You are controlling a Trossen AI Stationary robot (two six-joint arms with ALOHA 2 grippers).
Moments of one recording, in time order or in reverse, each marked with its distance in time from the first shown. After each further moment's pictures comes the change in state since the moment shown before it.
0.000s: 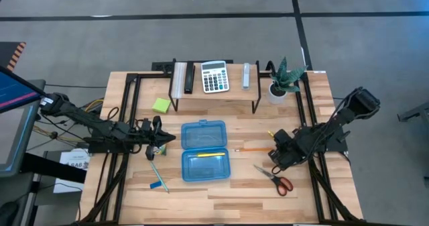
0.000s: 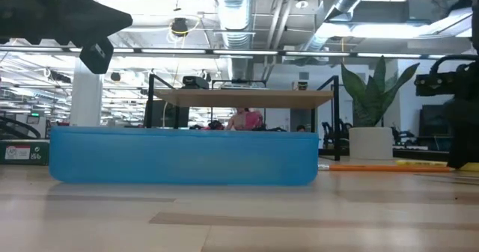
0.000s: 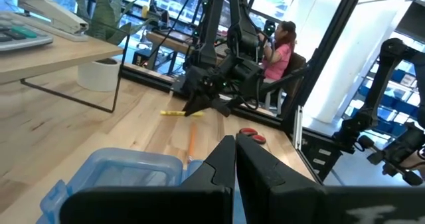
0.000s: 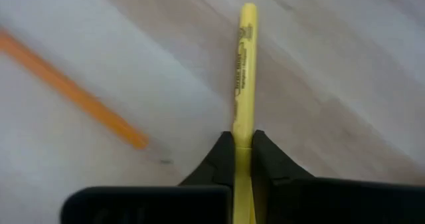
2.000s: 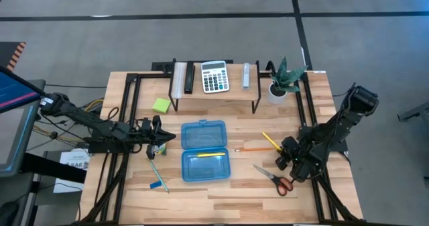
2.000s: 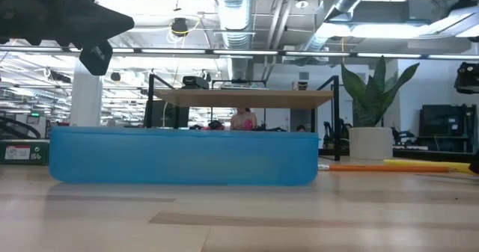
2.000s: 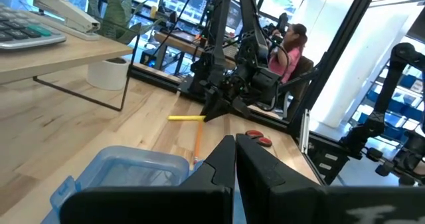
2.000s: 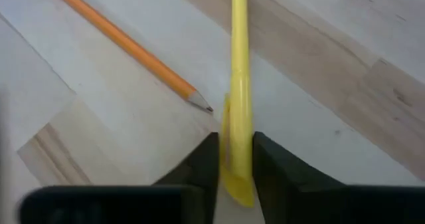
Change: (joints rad) left arm 0.000 0.000 0.000 -0.005 -0.032 -0.018; right arm 0.308 -0.030 -0.098 0.160 0.188 0.258
